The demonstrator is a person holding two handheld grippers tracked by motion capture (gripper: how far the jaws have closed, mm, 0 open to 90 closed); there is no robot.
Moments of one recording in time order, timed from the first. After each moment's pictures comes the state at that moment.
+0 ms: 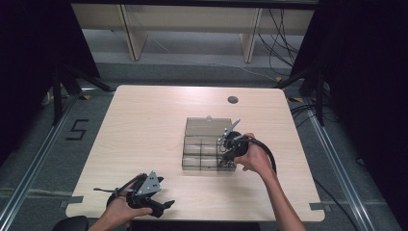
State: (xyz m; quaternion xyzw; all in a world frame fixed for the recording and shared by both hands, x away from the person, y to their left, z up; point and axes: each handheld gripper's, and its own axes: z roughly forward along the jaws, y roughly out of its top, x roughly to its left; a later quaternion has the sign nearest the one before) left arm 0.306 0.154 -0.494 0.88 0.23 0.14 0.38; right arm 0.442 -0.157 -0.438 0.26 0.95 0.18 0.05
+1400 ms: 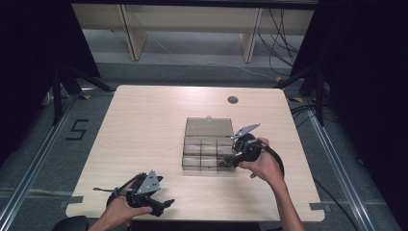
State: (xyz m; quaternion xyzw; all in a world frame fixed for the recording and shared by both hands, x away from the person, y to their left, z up) left arm 0.308 0.155 -0.494 0.88 0.24 0.14 0.39; right arm 0.416 -0.184 -0.426 0.33 0.90 0.28 0.10
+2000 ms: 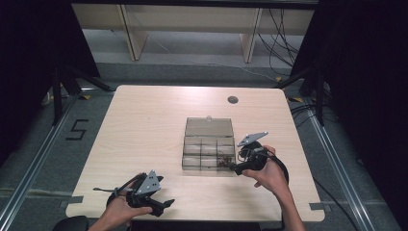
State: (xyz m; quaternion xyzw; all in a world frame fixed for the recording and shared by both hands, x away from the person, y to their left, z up) left arm 0.308 0.155 -0.494 0.88 0.24 0.14 0.39; right arm 0.395 -0.199 -0.434 0.35 0.88 0.30 0.10
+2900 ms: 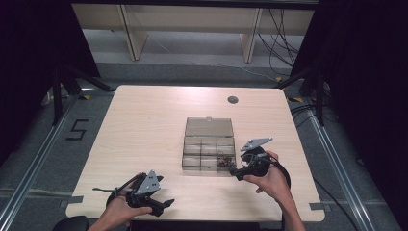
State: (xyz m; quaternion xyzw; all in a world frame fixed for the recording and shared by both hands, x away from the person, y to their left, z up) left arm 0.307 0.155 -0.493 0.88 0.24 0.14 0.39; right arm 0.381 -0.205 -0.440 0.36 0.87 0.32 0.09
